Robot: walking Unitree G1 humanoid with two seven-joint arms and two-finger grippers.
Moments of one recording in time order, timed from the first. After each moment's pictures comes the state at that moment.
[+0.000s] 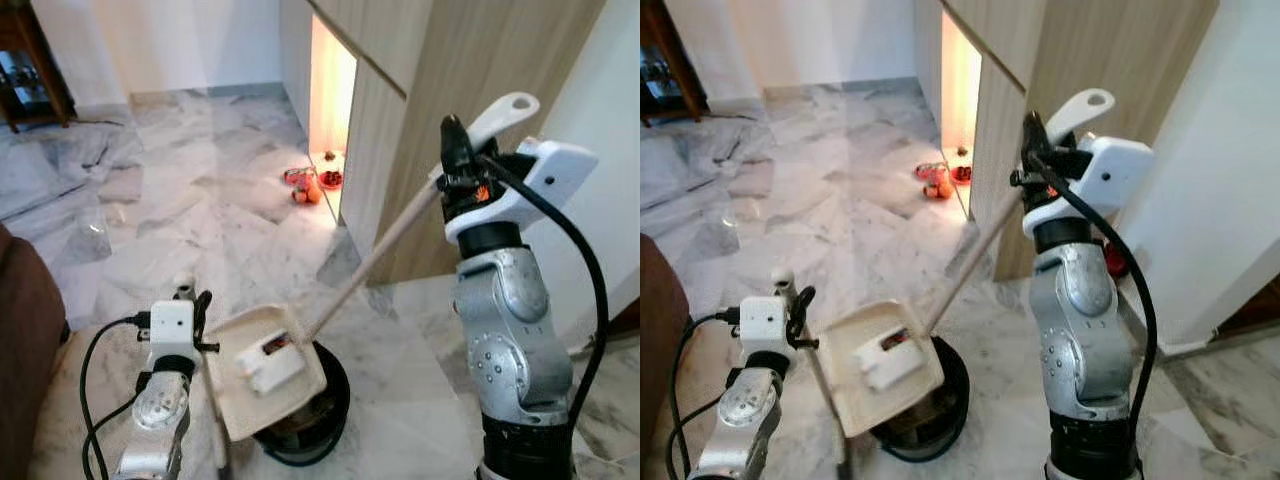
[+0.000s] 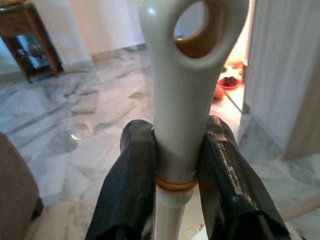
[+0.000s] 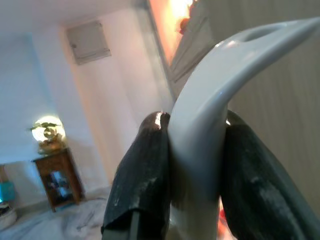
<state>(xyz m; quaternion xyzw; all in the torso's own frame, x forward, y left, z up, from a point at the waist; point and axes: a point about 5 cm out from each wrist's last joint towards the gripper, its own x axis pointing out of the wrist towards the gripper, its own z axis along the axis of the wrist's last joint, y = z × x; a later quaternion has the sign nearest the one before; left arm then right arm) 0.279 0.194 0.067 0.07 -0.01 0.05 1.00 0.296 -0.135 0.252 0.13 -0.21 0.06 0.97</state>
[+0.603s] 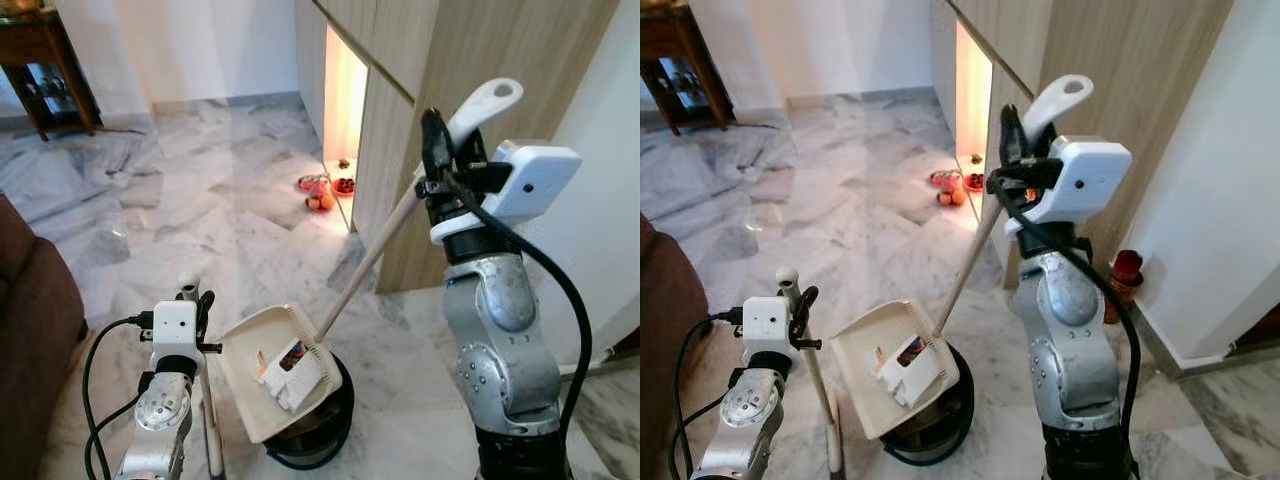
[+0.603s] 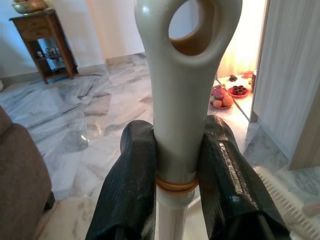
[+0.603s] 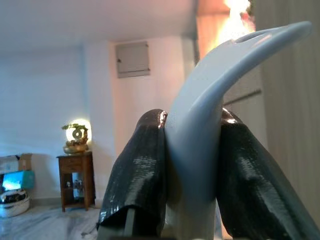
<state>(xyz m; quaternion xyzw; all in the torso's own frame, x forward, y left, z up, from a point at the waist) 0.278 0.195 0.067 0.07 -0.01 0.05 1.00 0.280 -0.101 0.263 0.06 -0.28 0.11 0.95</state>
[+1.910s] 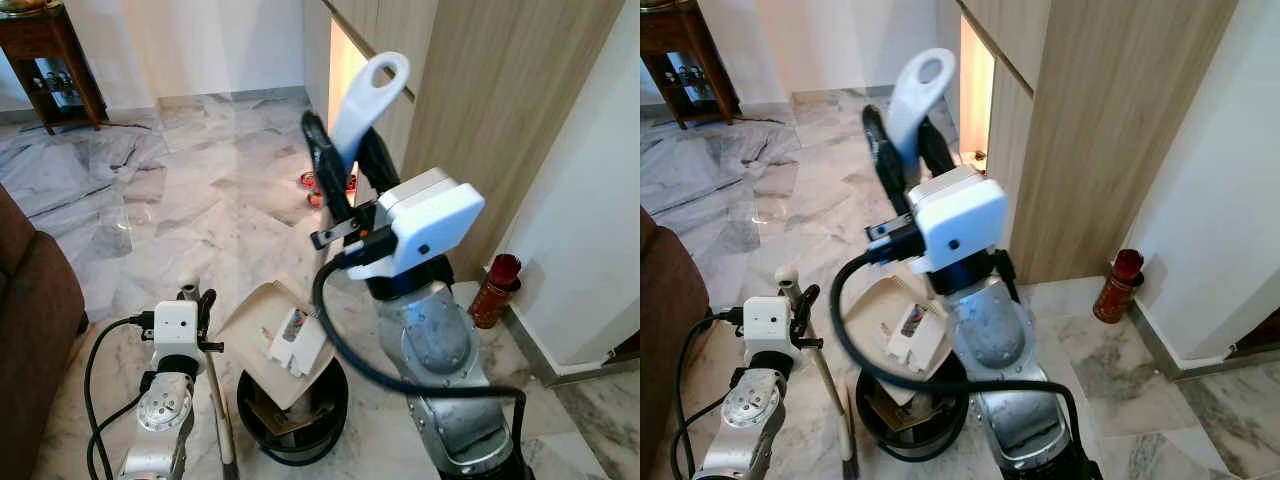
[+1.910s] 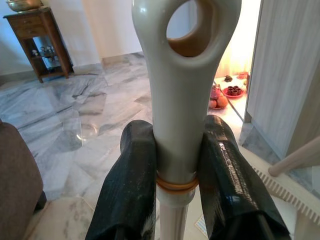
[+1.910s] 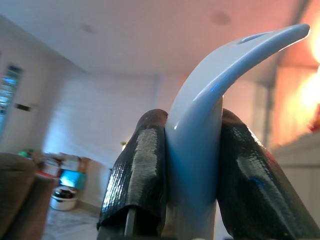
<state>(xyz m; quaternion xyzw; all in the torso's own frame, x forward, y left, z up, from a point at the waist) 0.278 0.192 0.068 0.06 -0.02 0.04 1.00 0.236 -0.028 0.275 -0.01 -0.38 0.26 0.89</state>
